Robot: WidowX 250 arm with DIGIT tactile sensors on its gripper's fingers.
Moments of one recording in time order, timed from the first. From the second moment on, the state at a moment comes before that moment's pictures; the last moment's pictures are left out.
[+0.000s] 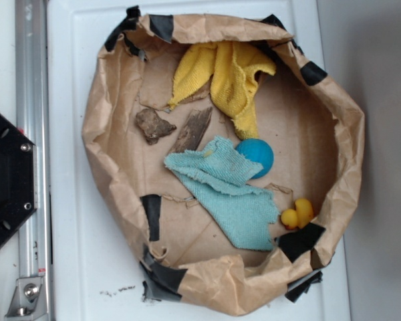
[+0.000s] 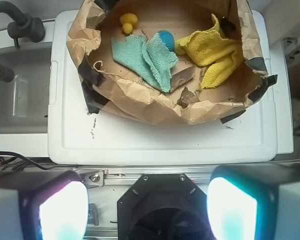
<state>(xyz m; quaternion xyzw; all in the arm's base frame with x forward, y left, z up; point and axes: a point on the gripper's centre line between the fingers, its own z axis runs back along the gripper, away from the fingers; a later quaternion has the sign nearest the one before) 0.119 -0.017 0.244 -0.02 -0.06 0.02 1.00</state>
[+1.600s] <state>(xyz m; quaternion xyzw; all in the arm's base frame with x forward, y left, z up) 0.252 0.003 0.066 0.01 -0.03 -0.10 0.99</state>
